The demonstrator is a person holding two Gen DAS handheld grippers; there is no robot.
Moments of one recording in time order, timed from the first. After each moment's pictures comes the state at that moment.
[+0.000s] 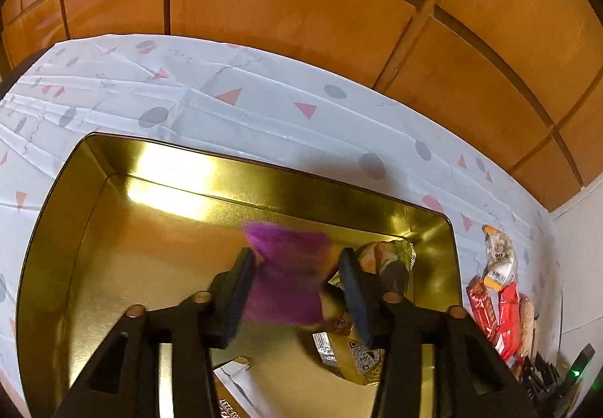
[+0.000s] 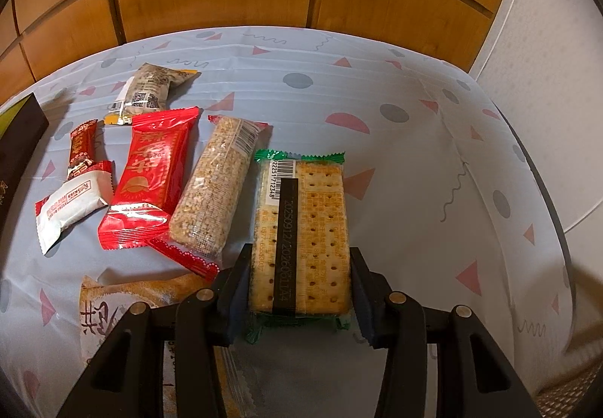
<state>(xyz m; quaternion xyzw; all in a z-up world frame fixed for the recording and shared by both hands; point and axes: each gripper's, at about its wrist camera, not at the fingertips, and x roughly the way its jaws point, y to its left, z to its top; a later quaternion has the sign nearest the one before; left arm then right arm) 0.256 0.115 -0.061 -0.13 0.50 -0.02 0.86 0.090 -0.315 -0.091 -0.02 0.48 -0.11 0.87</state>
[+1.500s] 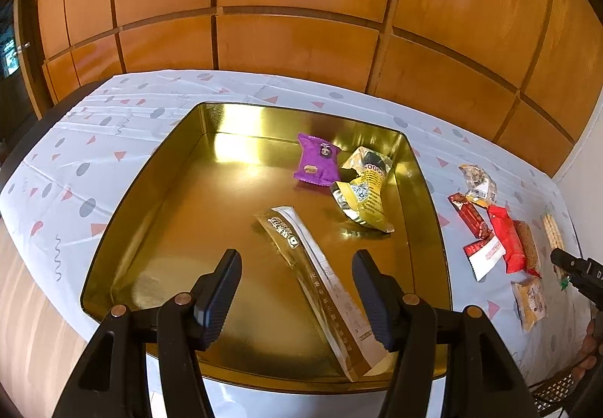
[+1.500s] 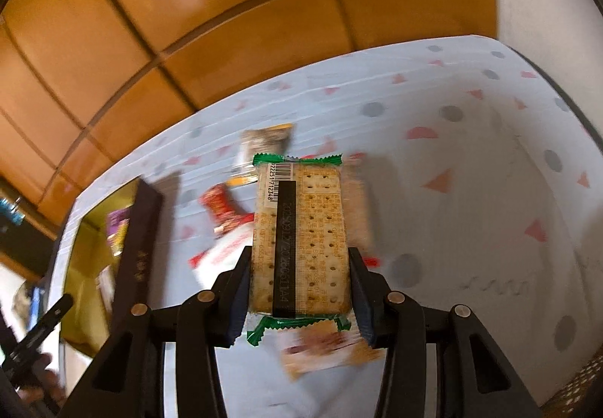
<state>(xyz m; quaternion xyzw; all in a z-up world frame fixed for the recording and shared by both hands) 0.080 0.107 -0.021 -0.07 0.43 0.02 0.90 0.068 -0.280 -0.029 0.19 0.44 0.01 0.88</state>
